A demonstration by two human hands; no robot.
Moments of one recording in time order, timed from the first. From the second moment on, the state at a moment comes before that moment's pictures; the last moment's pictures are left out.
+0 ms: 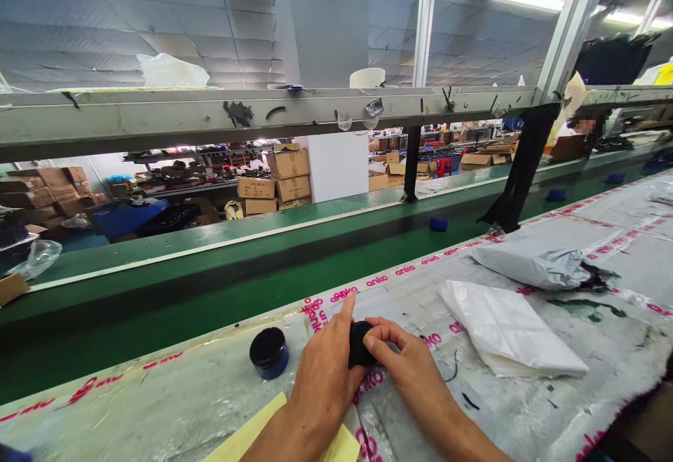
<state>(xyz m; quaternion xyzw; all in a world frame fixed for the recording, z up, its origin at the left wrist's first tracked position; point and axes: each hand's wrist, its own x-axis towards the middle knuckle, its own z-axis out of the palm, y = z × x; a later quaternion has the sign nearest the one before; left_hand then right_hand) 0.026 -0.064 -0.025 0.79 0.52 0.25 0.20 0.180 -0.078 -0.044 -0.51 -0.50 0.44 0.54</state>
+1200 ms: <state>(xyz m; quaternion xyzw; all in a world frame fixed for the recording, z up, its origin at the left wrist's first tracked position) 0.022 -0.061 -0.025 0.79 0.52 0.25 0.24 0.176 -0.071 -0.055 -0.52 -0.43 0.46 0.58</state>
